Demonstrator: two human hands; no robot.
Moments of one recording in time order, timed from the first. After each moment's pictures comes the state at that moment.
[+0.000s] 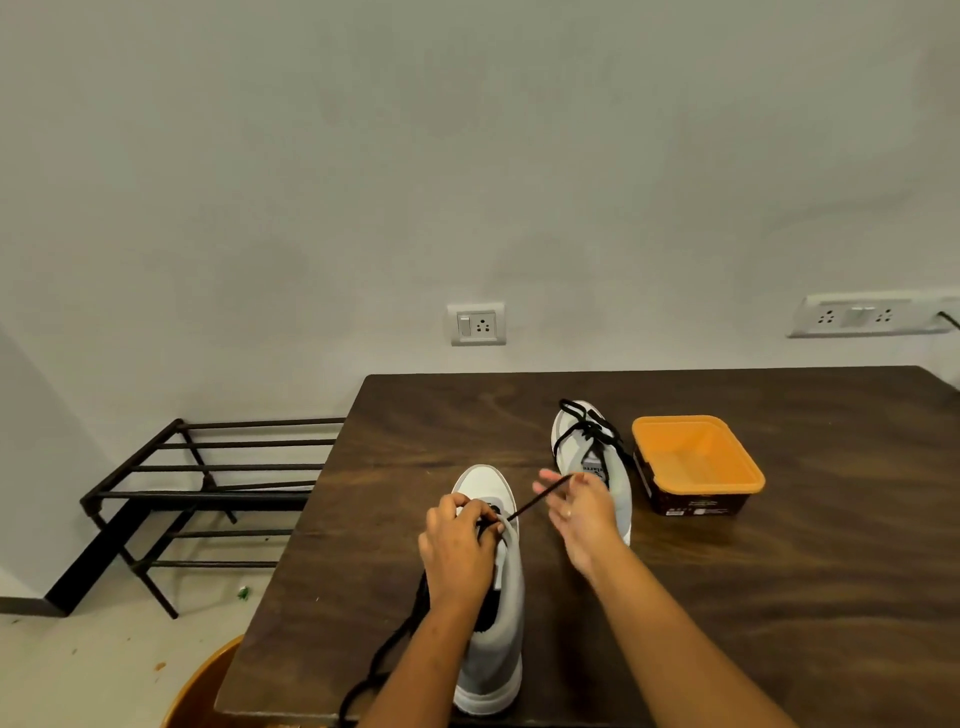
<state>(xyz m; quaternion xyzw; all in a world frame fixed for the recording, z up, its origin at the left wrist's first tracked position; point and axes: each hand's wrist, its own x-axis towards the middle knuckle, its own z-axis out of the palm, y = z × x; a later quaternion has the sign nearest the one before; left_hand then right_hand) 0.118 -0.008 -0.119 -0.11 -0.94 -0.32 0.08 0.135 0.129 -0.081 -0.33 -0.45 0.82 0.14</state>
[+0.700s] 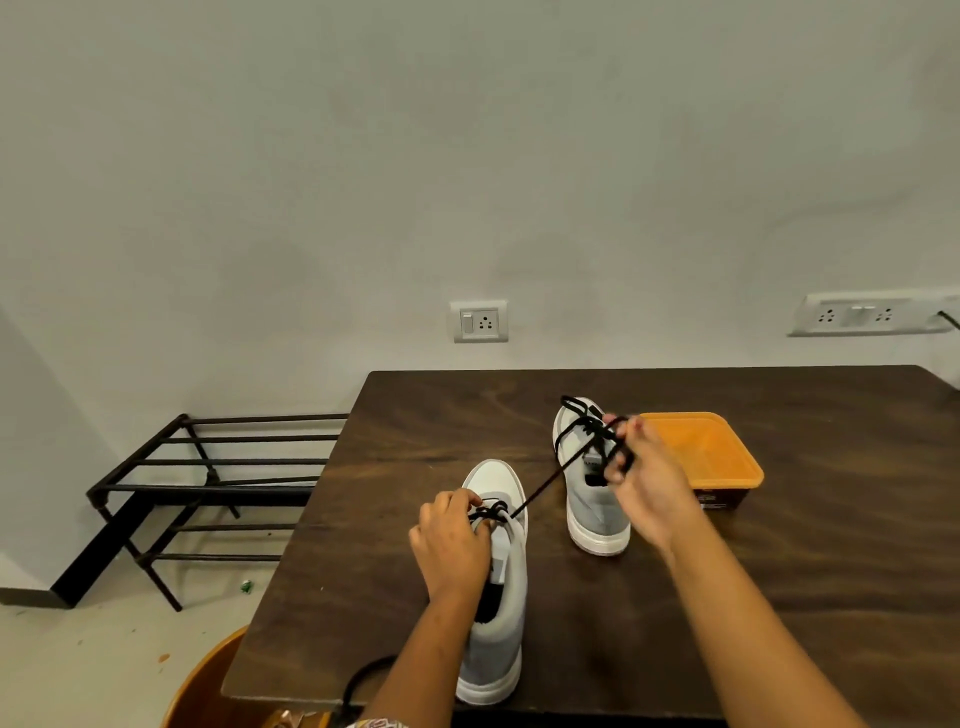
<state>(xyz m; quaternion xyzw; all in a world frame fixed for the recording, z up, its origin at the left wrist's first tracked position) 0.122 -0.012 -0.115 -0.07 -0.95 -0.29 0.11 0.176 0.174 -0.026 -0.16 -0.47 0.85 0.18</state>
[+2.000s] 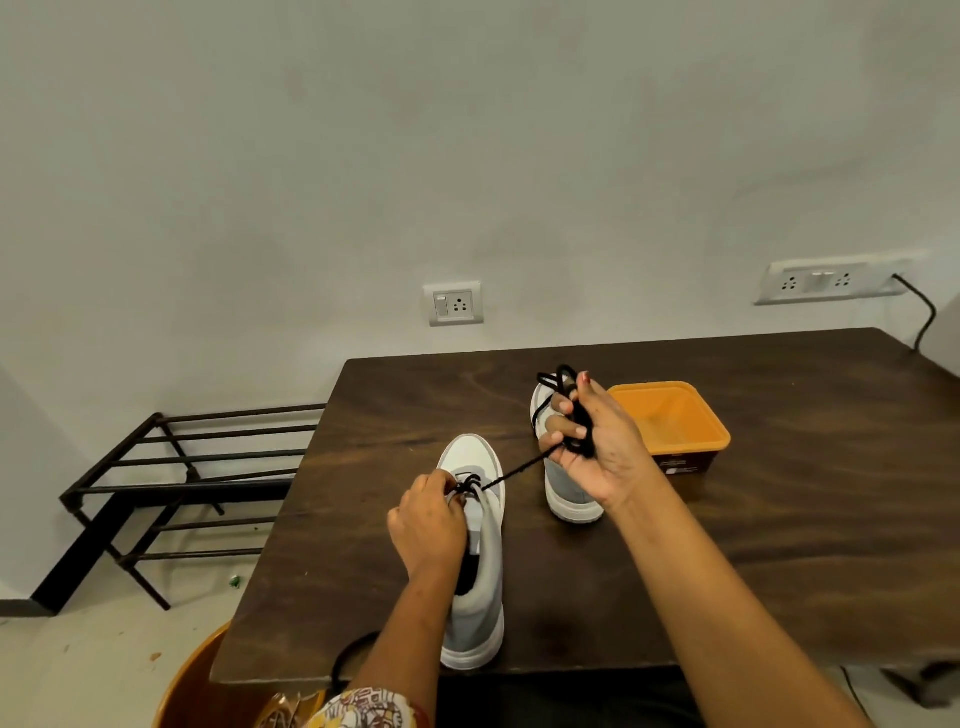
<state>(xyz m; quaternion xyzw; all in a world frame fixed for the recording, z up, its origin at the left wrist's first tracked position) 0.122 -0.015 -0.120 -0.07 -0.95 -0.28 0.14 0.184 0.145 0.004 -0.10 -0.30 0.94 0.11</state>
